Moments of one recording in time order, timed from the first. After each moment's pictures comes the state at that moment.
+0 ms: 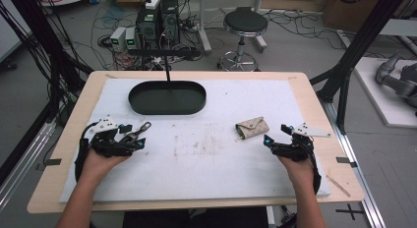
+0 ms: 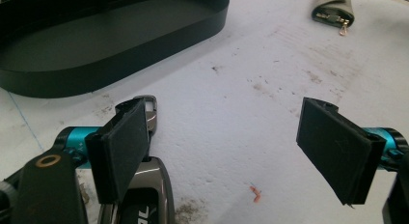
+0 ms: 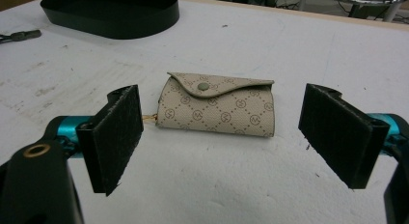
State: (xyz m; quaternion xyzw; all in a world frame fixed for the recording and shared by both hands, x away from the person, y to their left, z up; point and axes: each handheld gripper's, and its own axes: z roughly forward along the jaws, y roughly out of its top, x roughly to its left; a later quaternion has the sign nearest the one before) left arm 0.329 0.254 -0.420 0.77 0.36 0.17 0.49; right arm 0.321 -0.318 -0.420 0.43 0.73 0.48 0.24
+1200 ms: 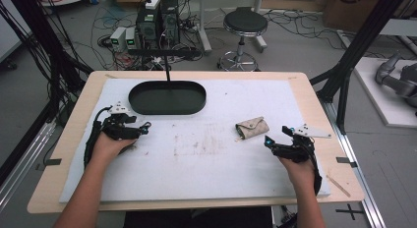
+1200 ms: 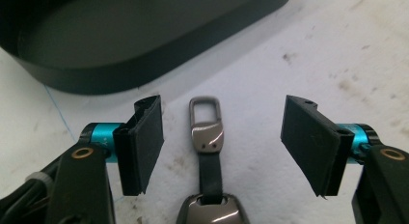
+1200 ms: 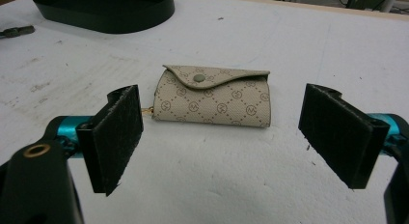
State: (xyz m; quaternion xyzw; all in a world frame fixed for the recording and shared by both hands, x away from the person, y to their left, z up) left arm 0.388 0.245 -0.427 0.81 0.41 0.17 0.39; right arm 0.320 -0.320 -0.423 0.44 0.73 0.47 0.23
